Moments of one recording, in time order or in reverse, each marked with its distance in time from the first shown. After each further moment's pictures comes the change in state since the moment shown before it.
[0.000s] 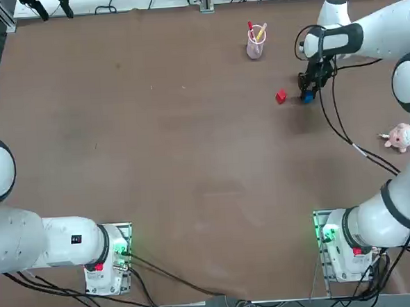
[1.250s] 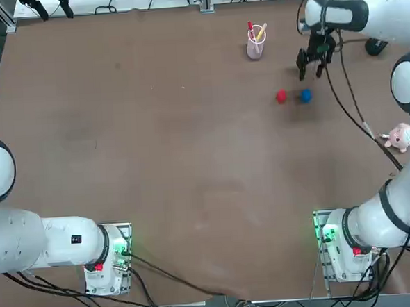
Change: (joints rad) arm 0.036 -0.024 0.003 0.259 0.000 -0.312 0.000
